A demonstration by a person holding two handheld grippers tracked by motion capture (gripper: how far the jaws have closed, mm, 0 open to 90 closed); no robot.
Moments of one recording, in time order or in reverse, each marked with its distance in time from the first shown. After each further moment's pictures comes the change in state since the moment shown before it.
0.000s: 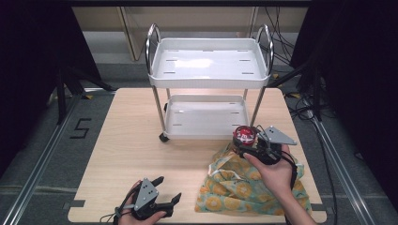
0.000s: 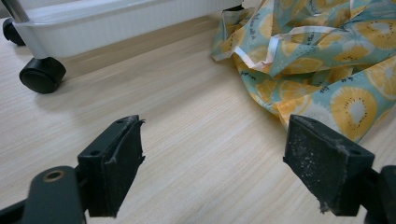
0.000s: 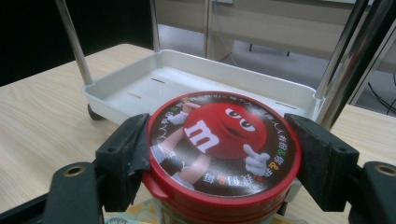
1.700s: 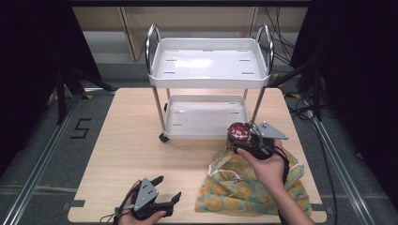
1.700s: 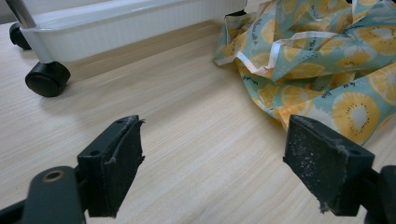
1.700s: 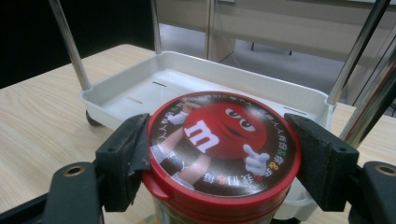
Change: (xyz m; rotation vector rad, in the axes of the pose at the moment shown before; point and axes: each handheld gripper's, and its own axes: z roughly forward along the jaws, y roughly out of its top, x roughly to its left) left arm 0.001 0.001 -0.001 -0.008 0.013 0.016; right arm 0.004 0.005 0.020 0.008 0.010 0.007
